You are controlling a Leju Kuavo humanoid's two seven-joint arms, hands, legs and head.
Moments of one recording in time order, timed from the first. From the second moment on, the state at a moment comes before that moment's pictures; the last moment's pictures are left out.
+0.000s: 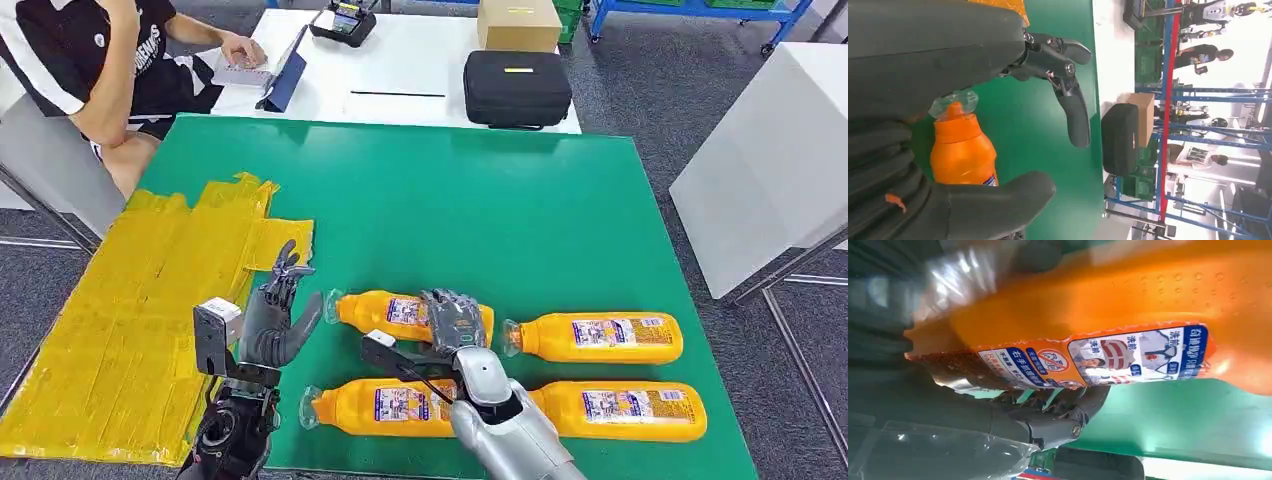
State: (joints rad) left arm -0.07 -0.19 -0.21 -1.21 0.00 -0.04 -0.48; right arm -0.30 0.16 0.40 -0.82 1.30 -0.03 0.23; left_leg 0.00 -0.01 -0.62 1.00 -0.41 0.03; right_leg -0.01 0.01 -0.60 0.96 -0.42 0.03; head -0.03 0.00
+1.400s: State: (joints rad) left arm -0.07 -0.17 -0.24 -1.23 0.31 -0.43 -0.36; right arm -0.18 0.18 0.28 -1.08 0.49 -0.16 -0.38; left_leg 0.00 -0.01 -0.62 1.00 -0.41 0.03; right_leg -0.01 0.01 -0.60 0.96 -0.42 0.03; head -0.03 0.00
